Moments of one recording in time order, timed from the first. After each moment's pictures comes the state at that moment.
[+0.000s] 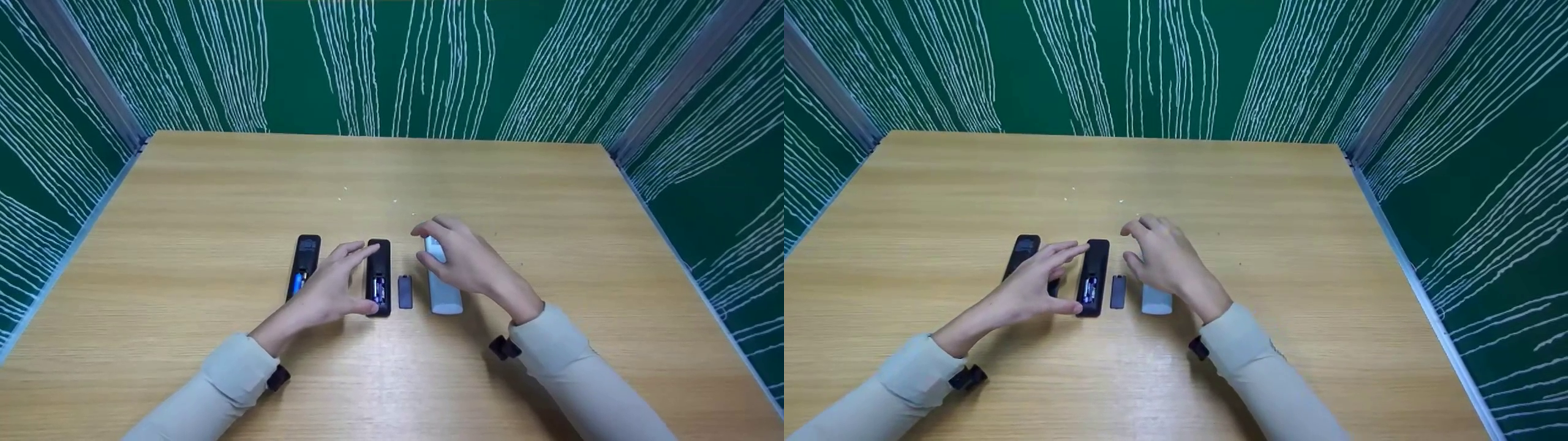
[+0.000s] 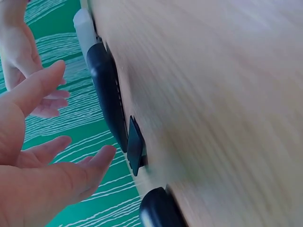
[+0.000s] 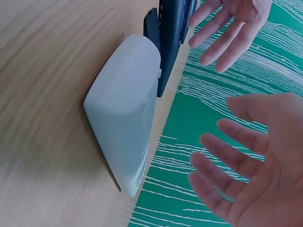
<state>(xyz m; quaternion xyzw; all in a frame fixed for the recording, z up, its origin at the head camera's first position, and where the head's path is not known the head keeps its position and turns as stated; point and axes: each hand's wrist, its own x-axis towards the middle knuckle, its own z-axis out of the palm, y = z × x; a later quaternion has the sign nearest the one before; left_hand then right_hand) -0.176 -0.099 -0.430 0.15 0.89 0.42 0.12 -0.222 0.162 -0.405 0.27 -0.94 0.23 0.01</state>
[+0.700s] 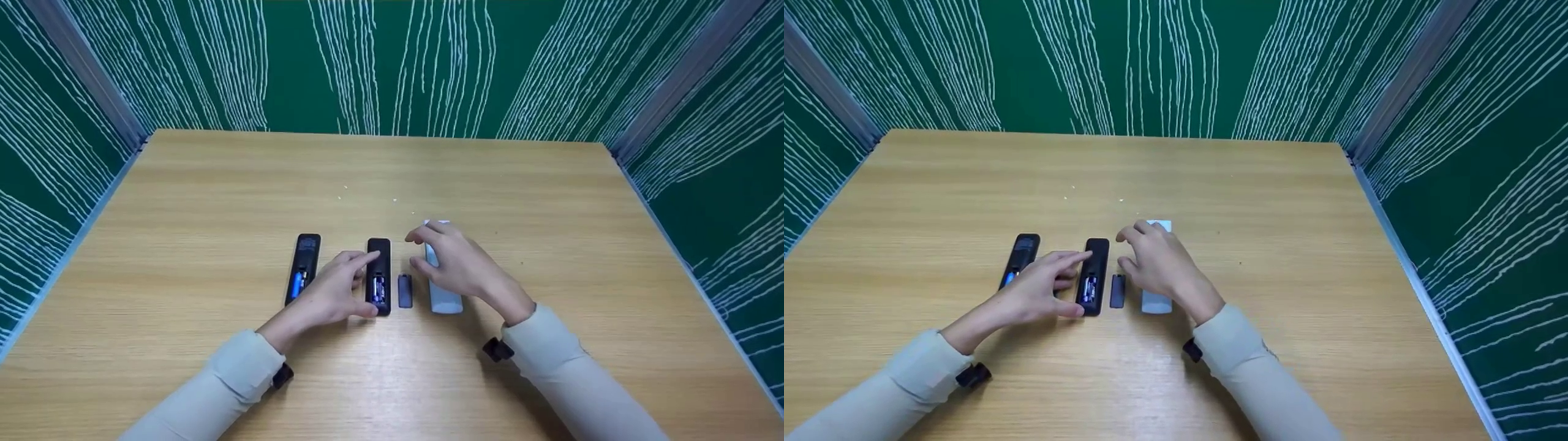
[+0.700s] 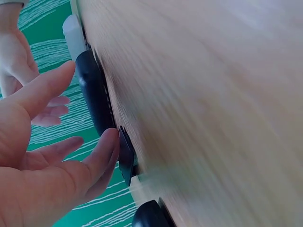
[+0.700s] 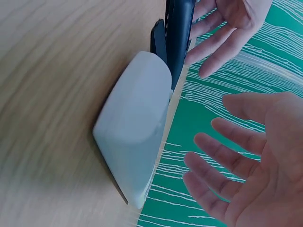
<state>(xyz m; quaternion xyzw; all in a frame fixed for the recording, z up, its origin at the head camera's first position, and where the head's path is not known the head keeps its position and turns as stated) -0.179 -0.093 -0.436 0.13 0.88 0.42 0.16 -0.222 0.155 -0.414 0.27 -0.94 0.22 -0.02</state>
